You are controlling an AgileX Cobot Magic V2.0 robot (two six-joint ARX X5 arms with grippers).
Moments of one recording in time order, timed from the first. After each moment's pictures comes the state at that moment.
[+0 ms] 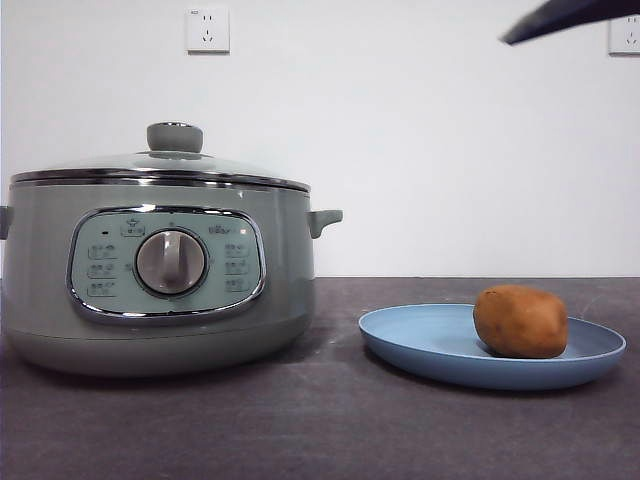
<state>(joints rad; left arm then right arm) -0.47 1.49 1.98 -1.34 0.46 0.12 0.36 1.13 1.19 -0.94 -0.72 0.01</state>
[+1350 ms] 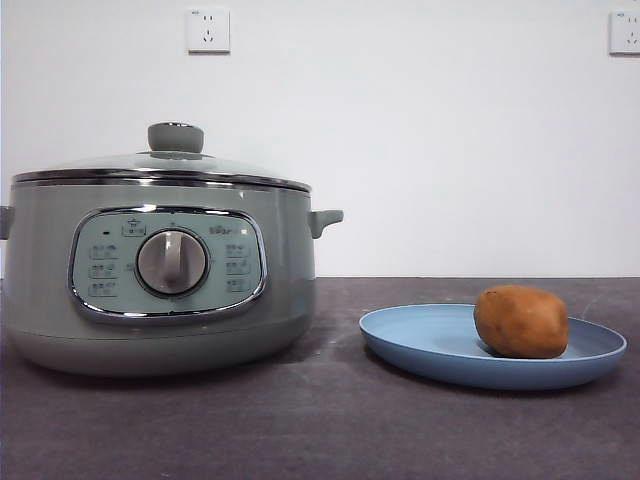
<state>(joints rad) -0.50 1.35 1.98 -1.34 0.32 0.14 0.37 1.12 1.19 -0.96 -0.72 -0.07</state>
